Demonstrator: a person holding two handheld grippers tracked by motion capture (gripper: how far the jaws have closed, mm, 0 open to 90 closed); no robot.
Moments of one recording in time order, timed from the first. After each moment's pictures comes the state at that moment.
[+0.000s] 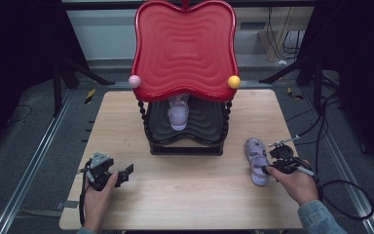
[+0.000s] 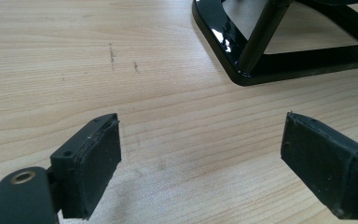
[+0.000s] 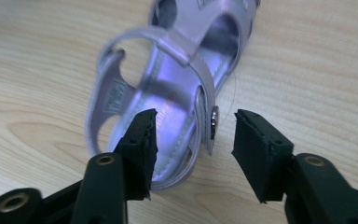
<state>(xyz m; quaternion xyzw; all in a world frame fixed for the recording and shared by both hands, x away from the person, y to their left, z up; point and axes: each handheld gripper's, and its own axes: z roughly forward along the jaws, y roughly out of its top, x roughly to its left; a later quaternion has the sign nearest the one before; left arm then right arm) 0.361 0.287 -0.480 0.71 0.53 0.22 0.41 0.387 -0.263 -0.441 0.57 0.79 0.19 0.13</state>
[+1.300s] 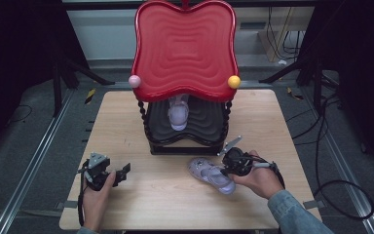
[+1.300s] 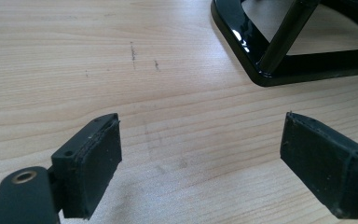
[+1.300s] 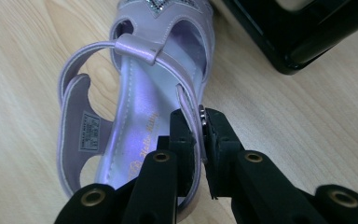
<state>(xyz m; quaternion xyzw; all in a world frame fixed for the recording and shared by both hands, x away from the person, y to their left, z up) 0.362 0.295 -0.483 0.70 0.54 0.23 0.40 0.391 -0.140 -0.433 0.31 0.92 0.21 0.08</state>
